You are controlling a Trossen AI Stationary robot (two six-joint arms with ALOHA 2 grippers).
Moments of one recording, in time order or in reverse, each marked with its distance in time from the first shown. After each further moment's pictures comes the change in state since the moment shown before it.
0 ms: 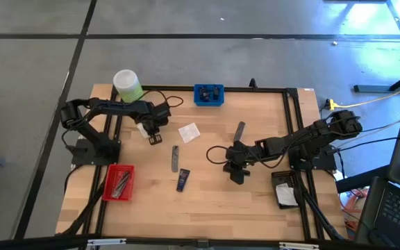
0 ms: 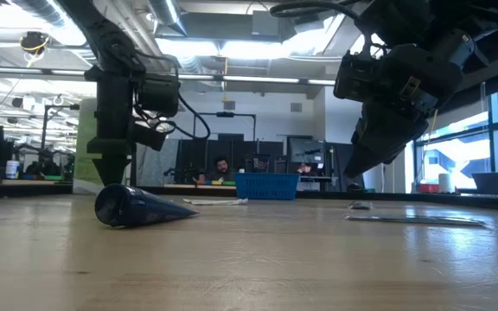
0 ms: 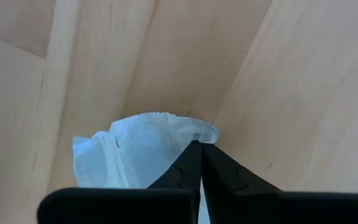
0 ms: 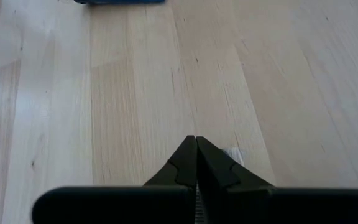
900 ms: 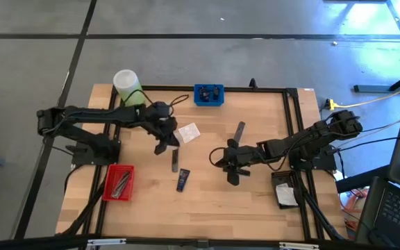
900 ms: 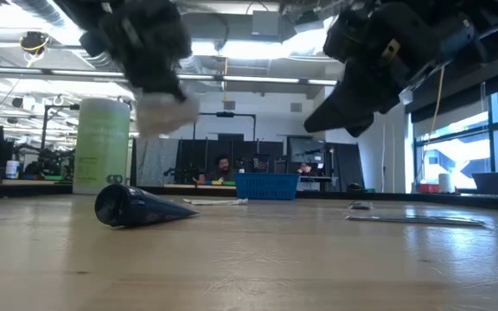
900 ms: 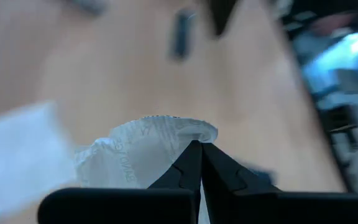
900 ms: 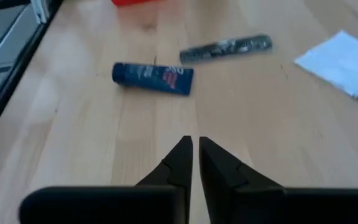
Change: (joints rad) left arm -0.217 -0.286 0.002 0.436 0.603 -0.136; right arm 0.042 0.000 0.000 0.264 0.117 -0.134
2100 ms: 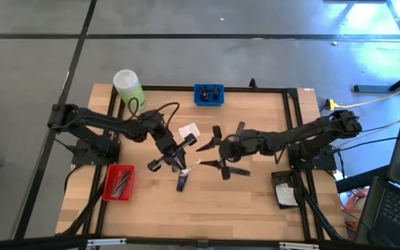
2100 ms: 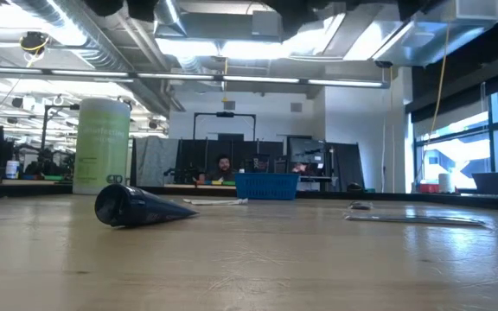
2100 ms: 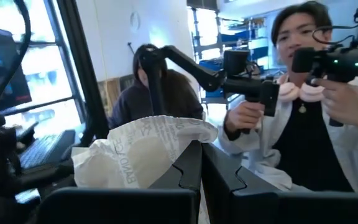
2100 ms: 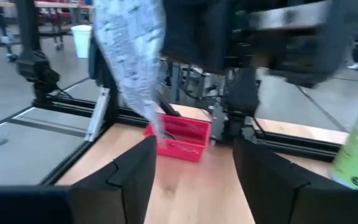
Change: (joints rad) left arm -0.265 0.160 0.108 0.984 0.410 0.084; right arm -0.057 0.001 0.239 0.263 -0.151 -0.386
